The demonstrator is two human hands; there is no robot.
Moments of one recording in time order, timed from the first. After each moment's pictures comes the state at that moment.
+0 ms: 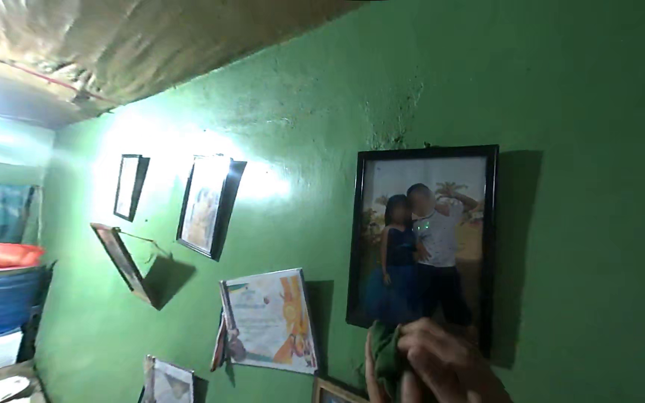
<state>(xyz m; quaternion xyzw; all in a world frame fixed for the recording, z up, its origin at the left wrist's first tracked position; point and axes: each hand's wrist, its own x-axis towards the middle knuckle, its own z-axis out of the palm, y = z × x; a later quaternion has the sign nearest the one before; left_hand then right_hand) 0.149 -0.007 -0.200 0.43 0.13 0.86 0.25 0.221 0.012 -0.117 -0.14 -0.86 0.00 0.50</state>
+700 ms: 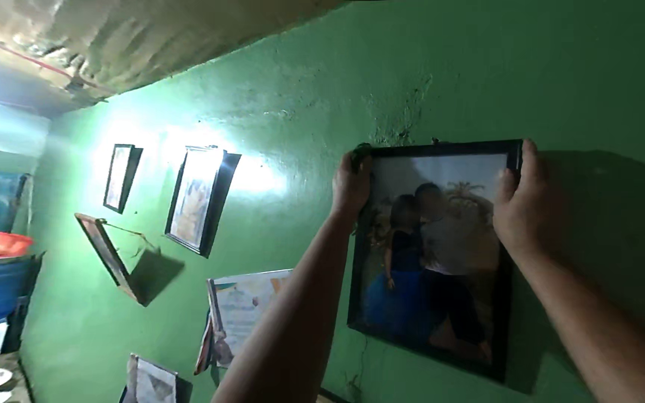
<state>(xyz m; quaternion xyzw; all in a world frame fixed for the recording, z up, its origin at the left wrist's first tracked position) 0.006 0.127 0.067 0.56 0.36 0.74 0.00 0.248 0.096 0.053 -0.42 -0.59 -0.30 0.62</state>
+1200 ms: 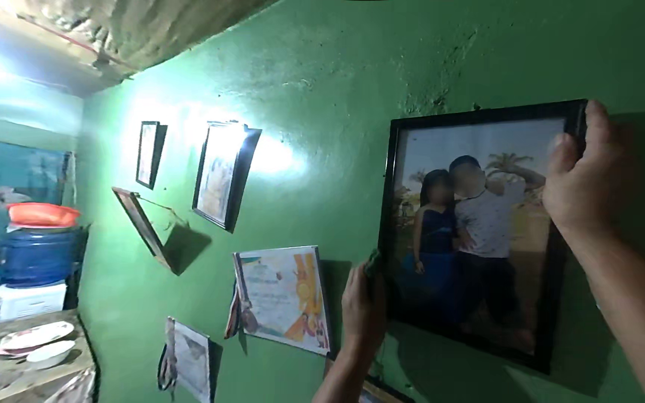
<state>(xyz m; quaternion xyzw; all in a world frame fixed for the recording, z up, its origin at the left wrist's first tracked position) 0.035 0.123 -0.169 0.51 0.44 0.73 -0.10 0.246 0.101 0.056 -0.40 -0.58 -0.30 0.64</state>
